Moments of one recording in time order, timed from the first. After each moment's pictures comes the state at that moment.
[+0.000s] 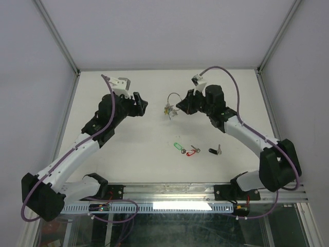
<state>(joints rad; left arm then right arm) -0.52 1.10 0.89 -0.04 -0.07 -0.31 0.49 1.45 0.95 0.10 -0.40 0.36</state>
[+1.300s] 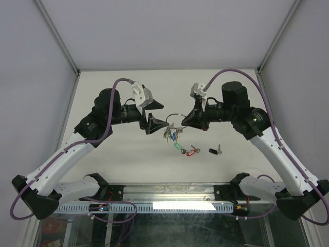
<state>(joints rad) -0.68 1.05 1.14 -0.22 0.60 0.10 0.57 1.08 1.28 -0.69 -0.75 -0.24</state>
